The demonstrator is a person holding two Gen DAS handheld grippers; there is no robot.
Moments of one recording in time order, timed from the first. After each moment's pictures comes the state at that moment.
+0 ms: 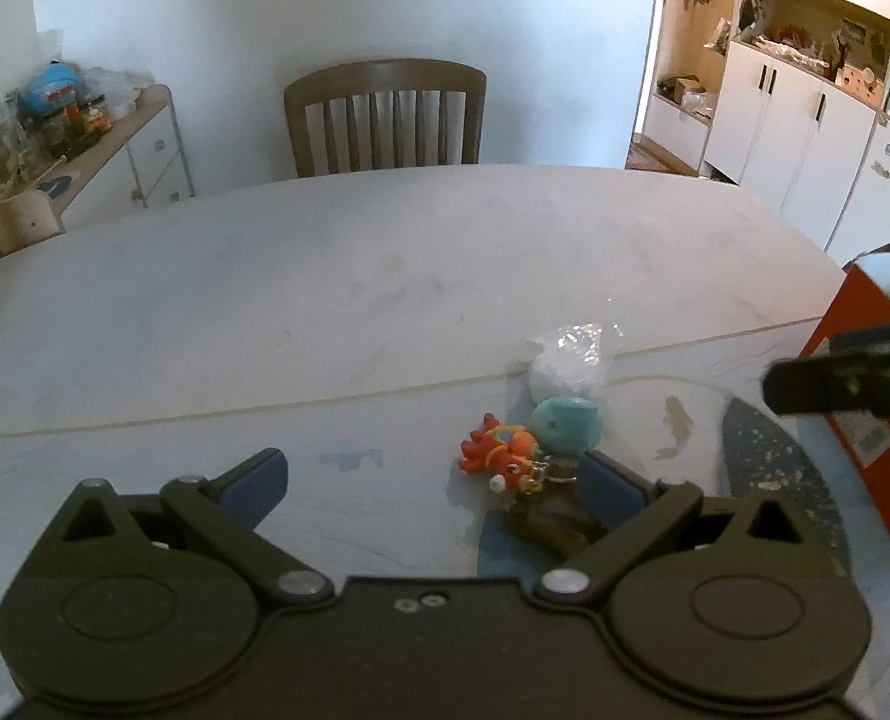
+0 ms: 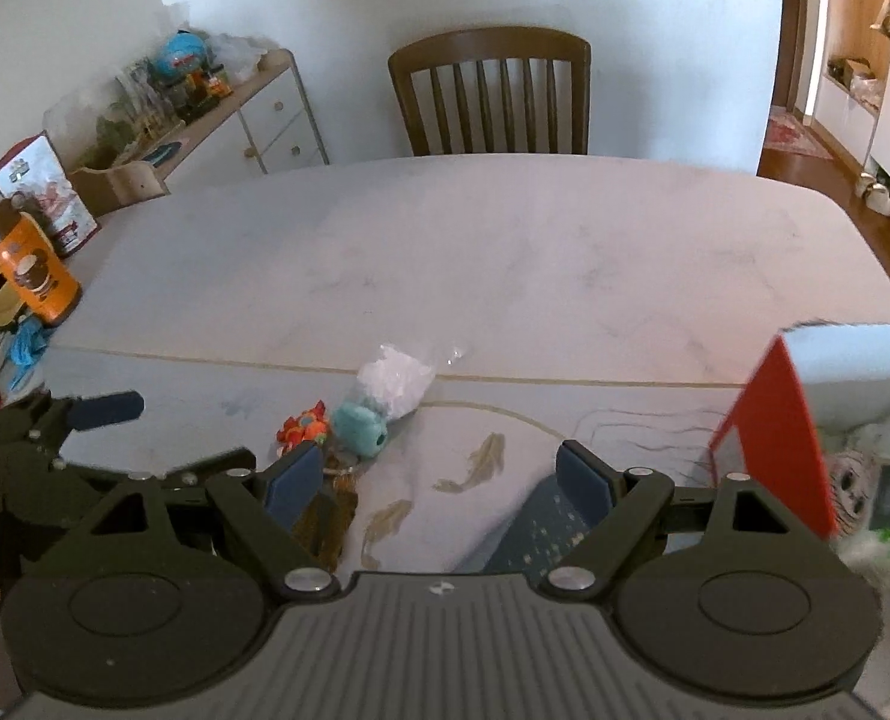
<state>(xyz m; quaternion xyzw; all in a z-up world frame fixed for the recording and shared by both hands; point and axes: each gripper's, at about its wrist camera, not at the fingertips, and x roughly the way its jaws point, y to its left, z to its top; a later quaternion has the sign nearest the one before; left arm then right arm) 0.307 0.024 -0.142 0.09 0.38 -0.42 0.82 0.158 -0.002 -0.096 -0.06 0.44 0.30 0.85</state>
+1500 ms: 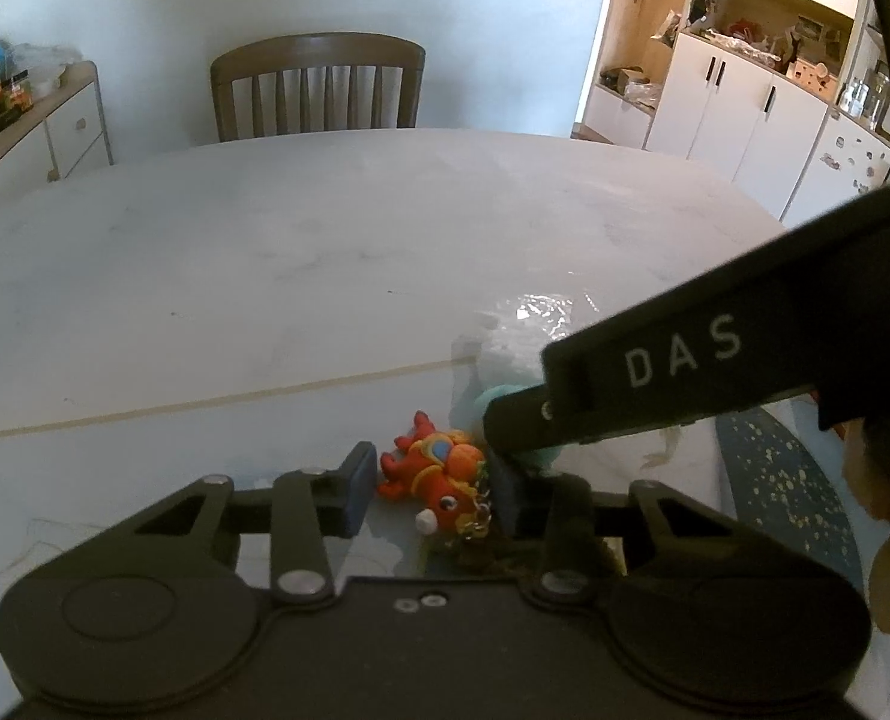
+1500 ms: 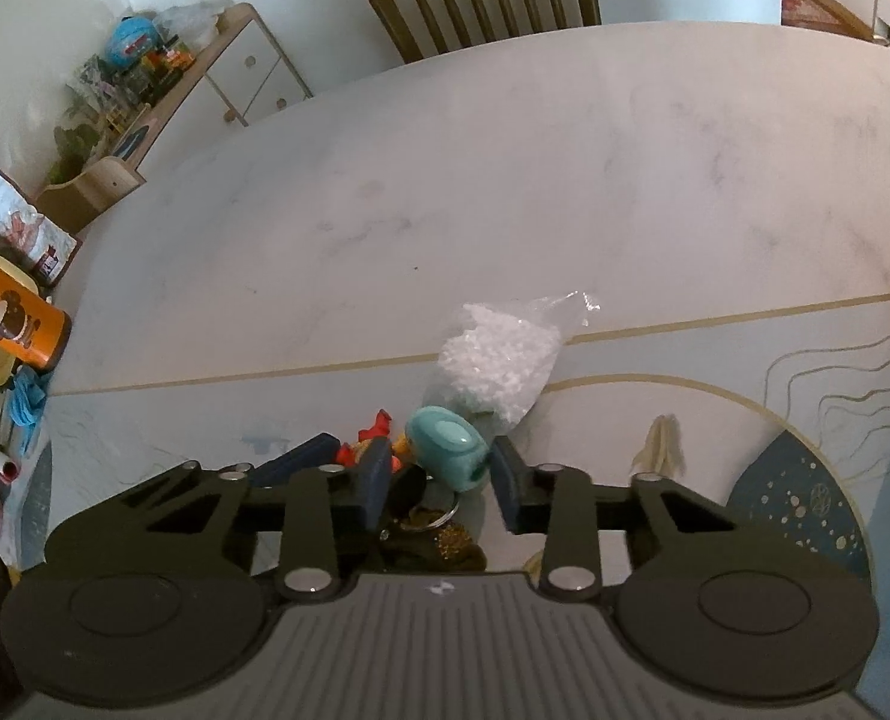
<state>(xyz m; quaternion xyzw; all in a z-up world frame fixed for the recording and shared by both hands) 0.310 -0.004 -0.187 0.05 0.39 -0.46 0.80 0.194 0.070 -0.163 0.02 0.54 0.28 0.79</state>
